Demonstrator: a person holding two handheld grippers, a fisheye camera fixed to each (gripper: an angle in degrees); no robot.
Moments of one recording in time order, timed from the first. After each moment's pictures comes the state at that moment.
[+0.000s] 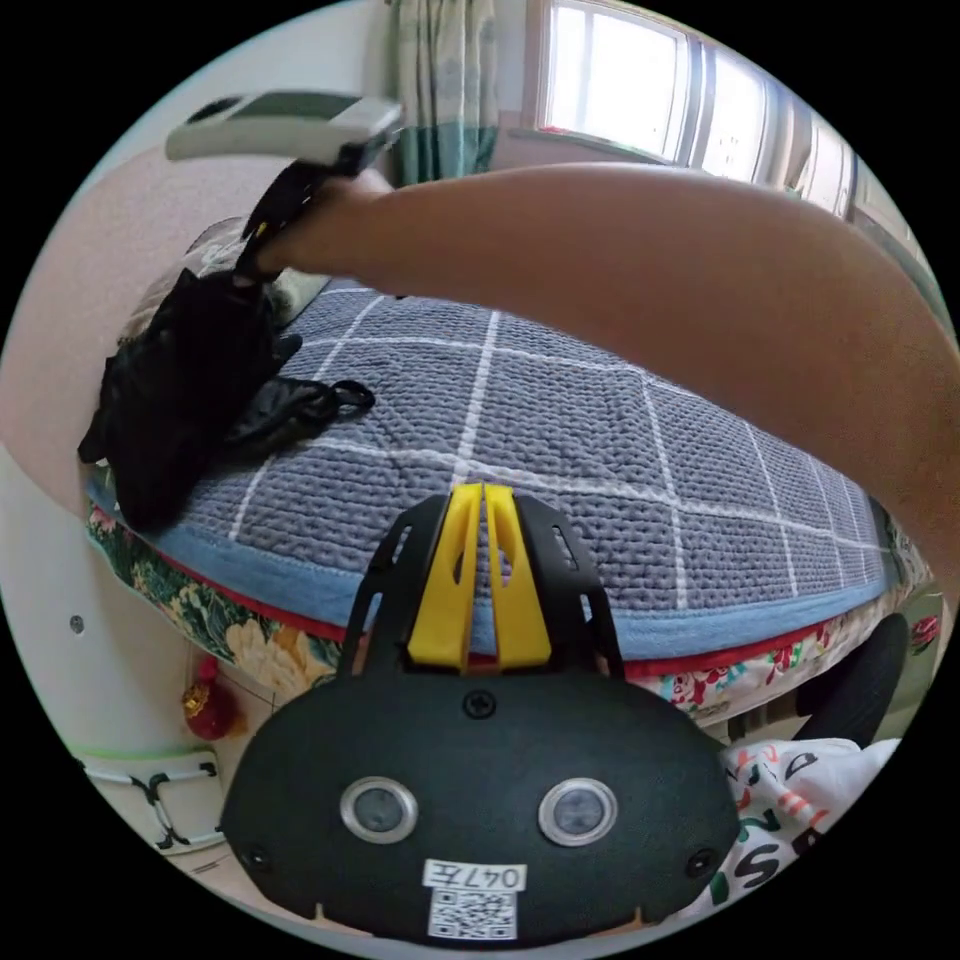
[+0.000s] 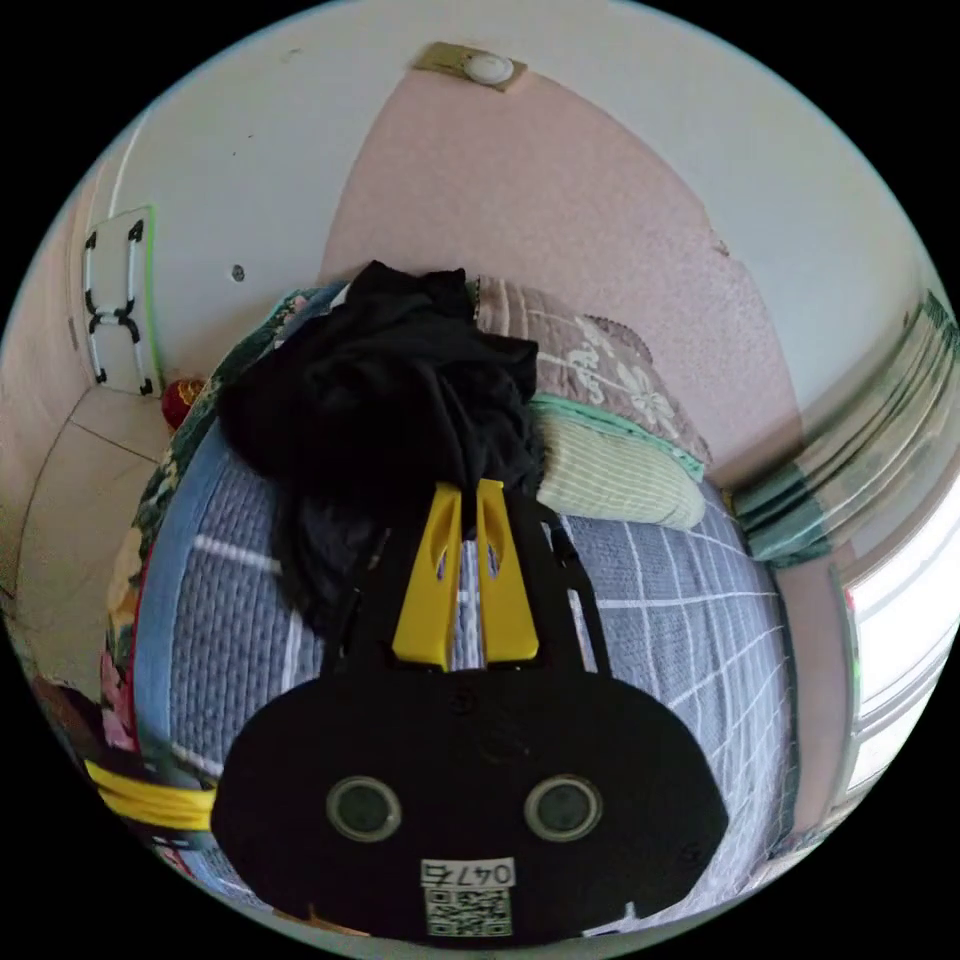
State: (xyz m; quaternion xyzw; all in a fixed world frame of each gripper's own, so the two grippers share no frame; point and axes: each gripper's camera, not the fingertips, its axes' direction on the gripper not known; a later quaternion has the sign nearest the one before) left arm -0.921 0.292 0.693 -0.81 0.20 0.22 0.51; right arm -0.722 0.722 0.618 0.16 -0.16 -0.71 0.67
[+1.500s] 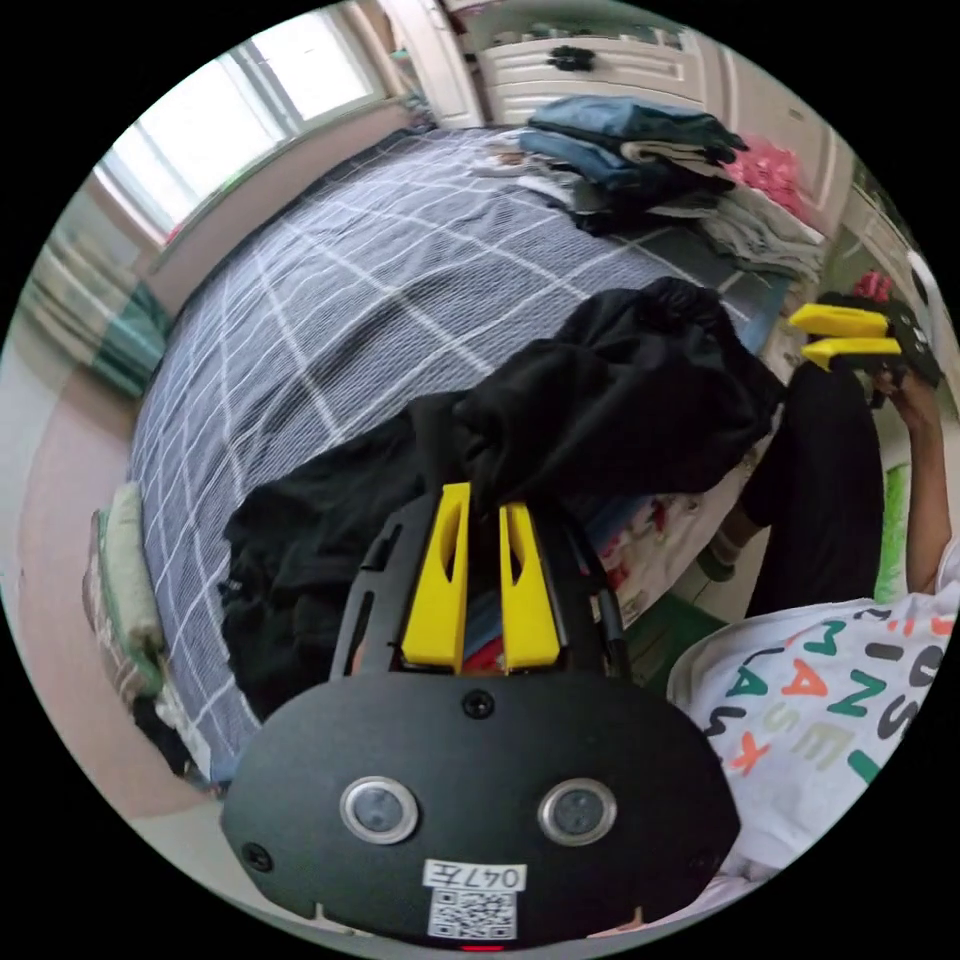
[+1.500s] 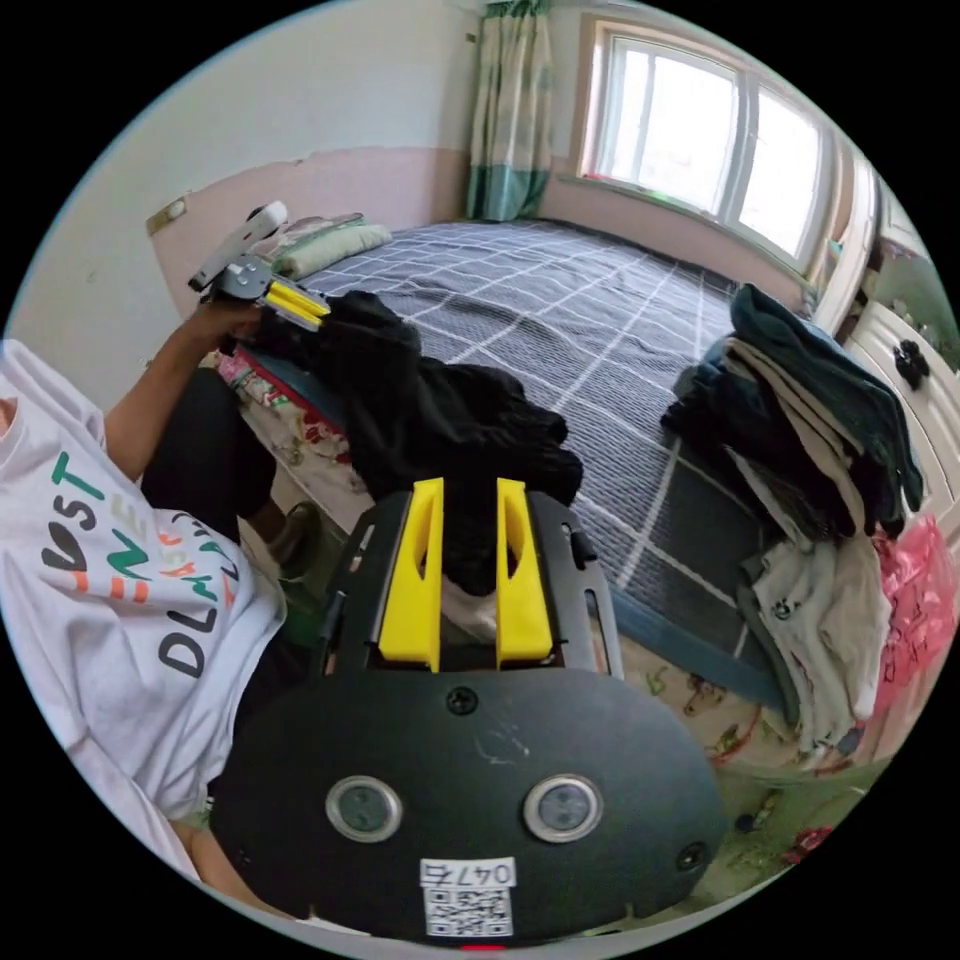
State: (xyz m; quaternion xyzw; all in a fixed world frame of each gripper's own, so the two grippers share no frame) left arm -0.541 0.196 0.529 -0.70 0.52 0.37 0.32; right arm 0.233 0.792 0.373 0.03 -0.05 -0.33 0.94
